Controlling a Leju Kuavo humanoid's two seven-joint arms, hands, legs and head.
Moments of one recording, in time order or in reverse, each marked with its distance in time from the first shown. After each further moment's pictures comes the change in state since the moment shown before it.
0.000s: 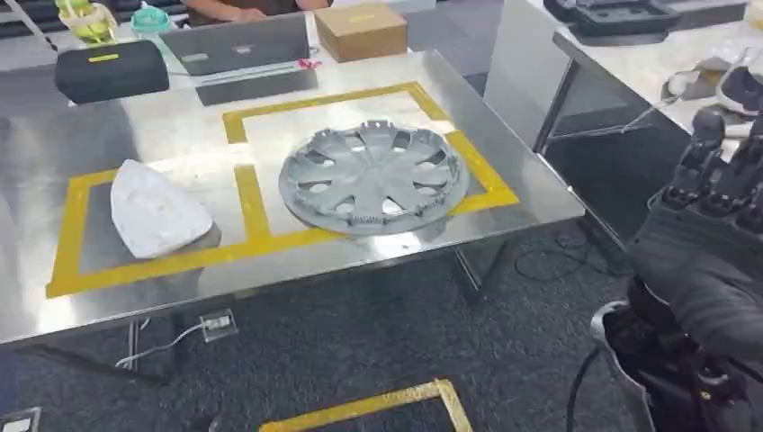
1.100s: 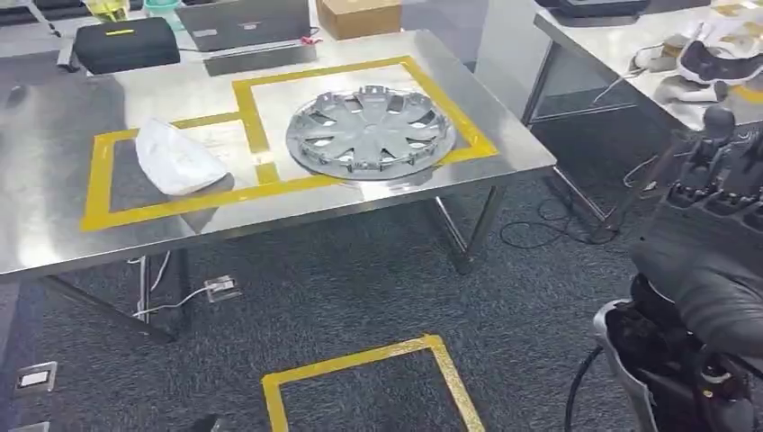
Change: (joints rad) left arm 0.003 -0.005 0.000 0.001 0.001 0.001 0.000; right arm -0.002 0.000 -0.008 0.000 0.000 0.000 -0.003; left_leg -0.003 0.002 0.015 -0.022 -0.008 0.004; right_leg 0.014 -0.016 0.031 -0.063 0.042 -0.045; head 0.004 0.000
